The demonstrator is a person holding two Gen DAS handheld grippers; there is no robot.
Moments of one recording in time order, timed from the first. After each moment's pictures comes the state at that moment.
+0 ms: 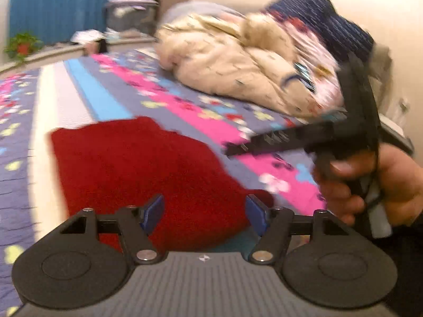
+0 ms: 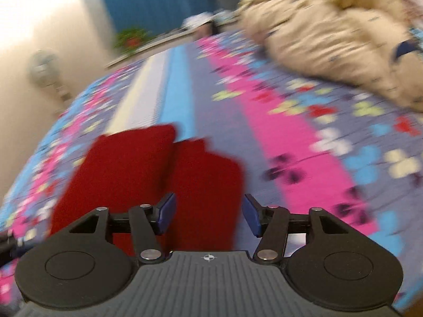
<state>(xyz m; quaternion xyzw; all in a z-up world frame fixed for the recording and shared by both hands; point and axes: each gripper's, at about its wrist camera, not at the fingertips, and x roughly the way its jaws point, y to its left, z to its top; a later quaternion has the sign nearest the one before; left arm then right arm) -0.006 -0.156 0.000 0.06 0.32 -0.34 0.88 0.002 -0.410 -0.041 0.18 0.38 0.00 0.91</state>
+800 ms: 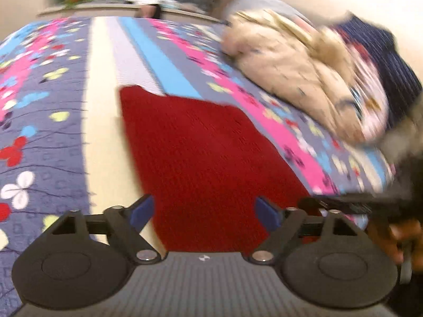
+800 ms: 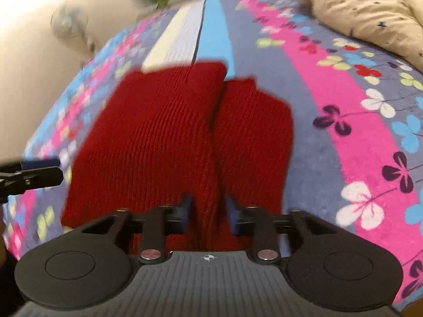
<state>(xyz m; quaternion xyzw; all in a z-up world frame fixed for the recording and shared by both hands) 0.083 -0.076 -0.012 -0.05 0.41 -0.26 0.87 0.013 -0.376 -0.062 0.17 0.45 0.06 0.88</state>
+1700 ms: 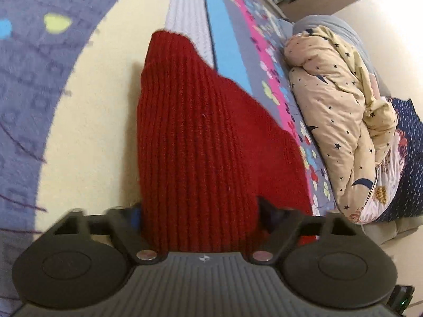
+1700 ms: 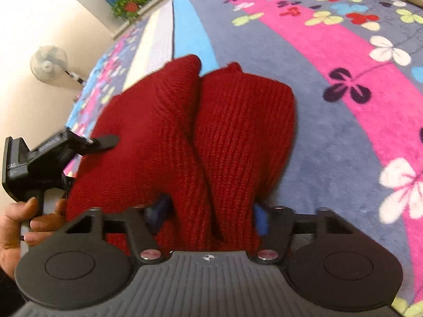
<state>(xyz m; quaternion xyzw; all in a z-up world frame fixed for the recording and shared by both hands) 0.232 -0.077 -0.096 -0.25 0.52 -0.21 0.79 0.046 -0.389 -0.102 0.29 0.47 0.04 0.83</state>
